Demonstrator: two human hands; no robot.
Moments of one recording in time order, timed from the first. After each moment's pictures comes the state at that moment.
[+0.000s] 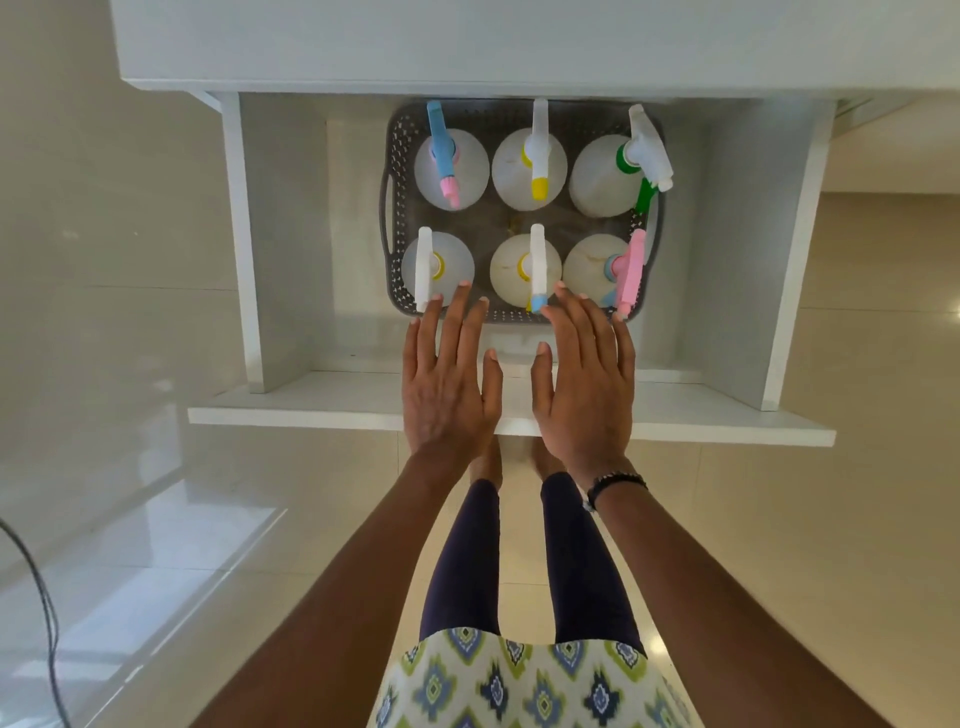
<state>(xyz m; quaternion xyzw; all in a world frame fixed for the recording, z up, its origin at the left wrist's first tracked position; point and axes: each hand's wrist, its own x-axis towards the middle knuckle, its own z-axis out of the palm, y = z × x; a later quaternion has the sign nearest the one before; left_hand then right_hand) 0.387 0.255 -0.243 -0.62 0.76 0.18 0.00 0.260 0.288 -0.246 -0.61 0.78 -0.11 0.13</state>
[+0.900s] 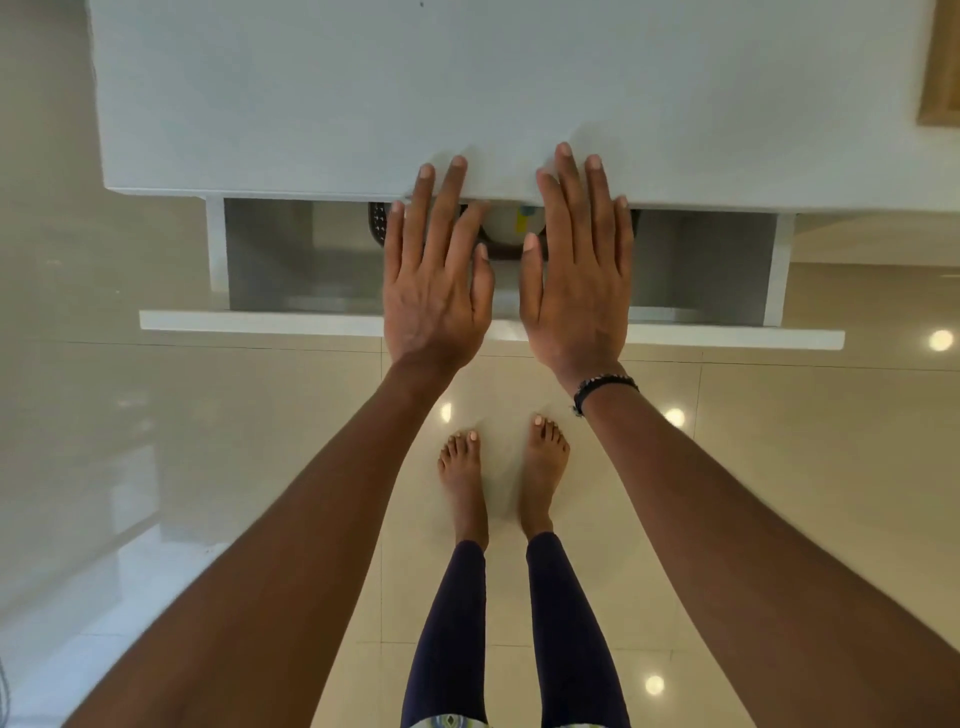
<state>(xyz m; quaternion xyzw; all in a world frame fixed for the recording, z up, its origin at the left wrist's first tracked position) 0.347 0.103 -0.243 -0.57 0.81 0.08 -0.11 0.224 0.129 -0.248 -0.63 0.76 -0.14 0.03</state>
